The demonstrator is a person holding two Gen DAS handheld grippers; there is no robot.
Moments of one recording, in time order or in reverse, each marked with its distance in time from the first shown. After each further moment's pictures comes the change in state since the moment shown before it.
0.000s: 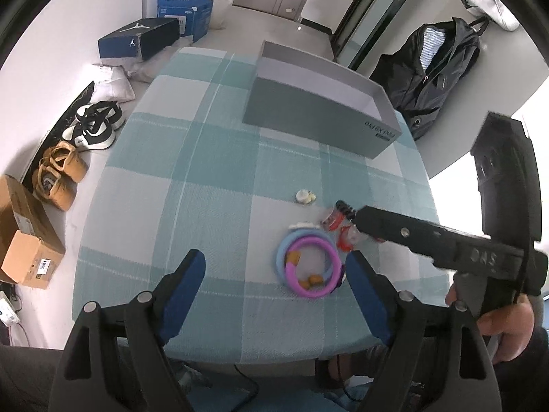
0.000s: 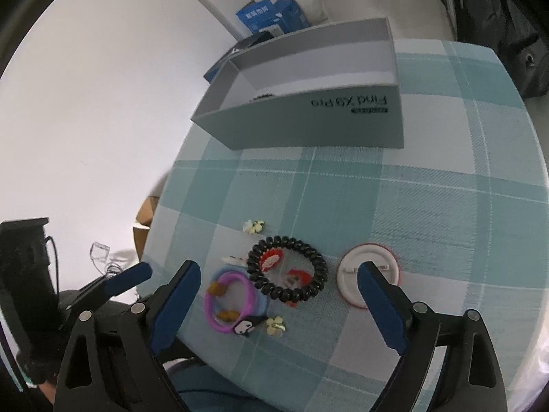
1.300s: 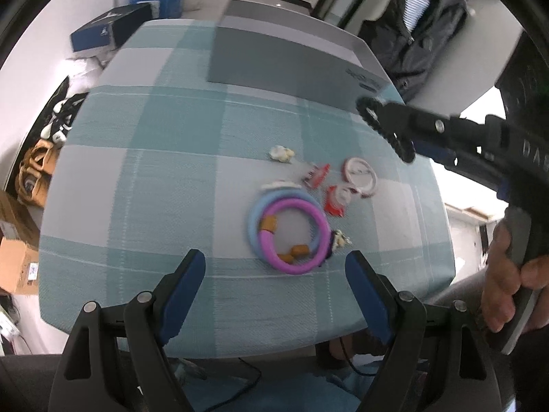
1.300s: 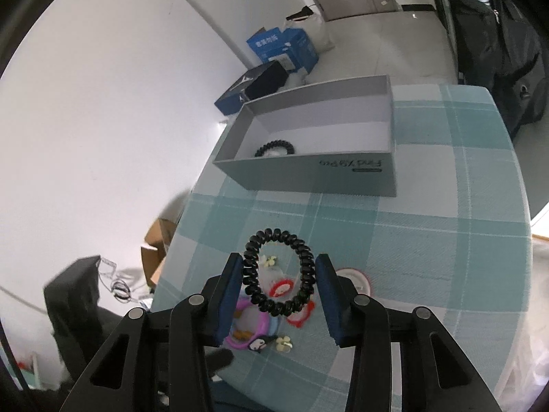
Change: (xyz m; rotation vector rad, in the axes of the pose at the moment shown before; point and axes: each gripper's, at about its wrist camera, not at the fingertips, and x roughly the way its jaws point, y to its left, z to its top) left arm 0.026 -0.016 -0.016 0.087 0.103 -0.051; right arm -0.039 0.002 0.011 -0.016 -0.136 0.040
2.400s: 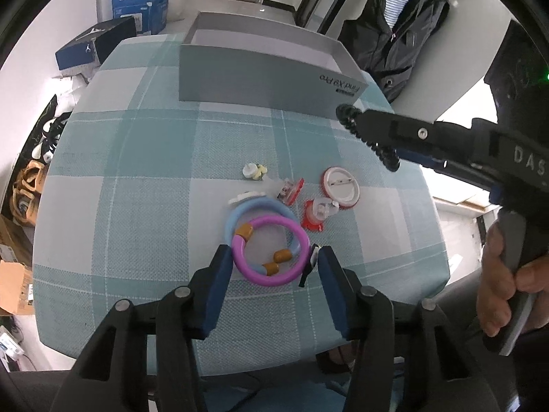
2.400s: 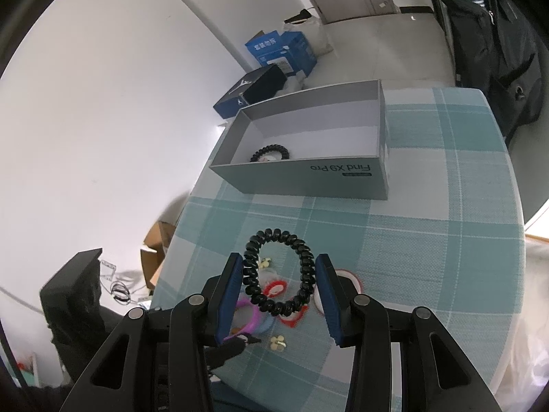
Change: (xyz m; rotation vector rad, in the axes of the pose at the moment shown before) left arm -0.001 -0.008 0.010 0.045 -0.022 -0.024; right arm -0.006 -0.007 0.002 0.001 -0.008 -0.004
